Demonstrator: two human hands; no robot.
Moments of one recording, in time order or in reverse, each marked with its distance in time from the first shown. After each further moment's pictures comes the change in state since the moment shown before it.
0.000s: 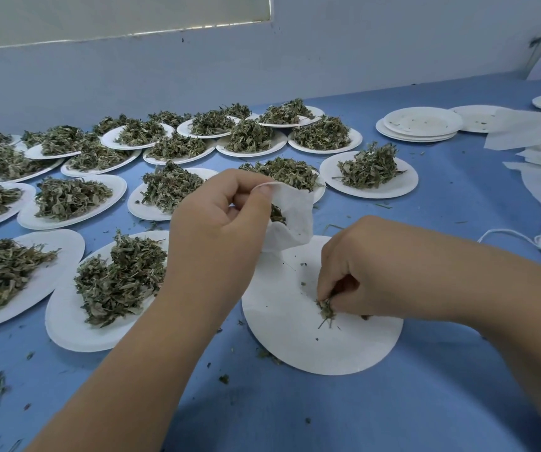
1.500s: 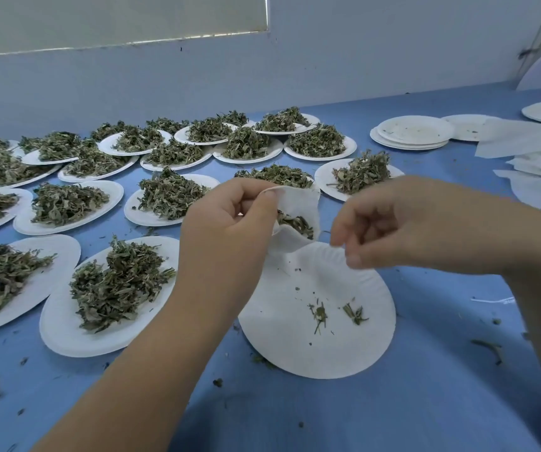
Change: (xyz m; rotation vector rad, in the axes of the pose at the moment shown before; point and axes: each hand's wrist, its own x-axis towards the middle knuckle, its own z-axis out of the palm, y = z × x) left_hand 0.000 0.005 0.010 -0.048 0.009 -0.087; right_hand -0.014 0.028 -0.032 0.457 0.159 0.049
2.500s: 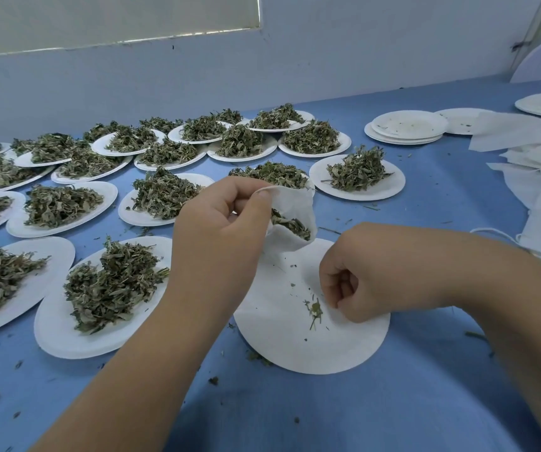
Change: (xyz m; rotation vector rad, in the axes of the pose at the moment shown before) left_hand -0.001 -0.004 -0.001 -0.002 -0.016 0.034; right_hand 0.005 0.000 0.033 -0.424 -0.197 -0.012
